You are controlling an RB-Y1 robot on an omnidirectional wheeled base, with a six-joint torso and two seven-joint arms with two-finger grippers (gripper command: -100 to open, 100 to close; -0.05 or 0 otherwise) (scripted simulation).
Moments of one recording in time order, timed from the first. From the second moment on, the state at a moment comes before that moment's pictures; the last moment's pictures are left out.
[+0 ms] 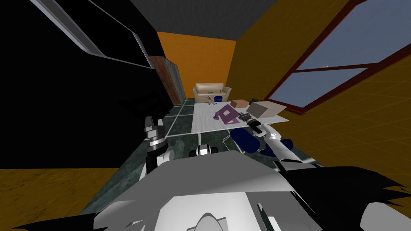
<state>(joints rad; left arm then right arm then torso) 0.53 -0.05 0.06 -2.25 0.03 -0.50 -0.12 0.08 -0.83 -0.24 -1.30 0.65 -0.40 0.53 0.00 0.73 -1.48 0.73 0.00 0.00</state>
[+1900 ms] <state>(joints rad) 0.53 -0.05 0.06 -2.25 0.03 -0.50 -0.12 0.05 -0.89 -0.20 -1.23 0.54 -0.39 0.33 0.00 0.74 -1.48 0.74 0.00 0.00</state>
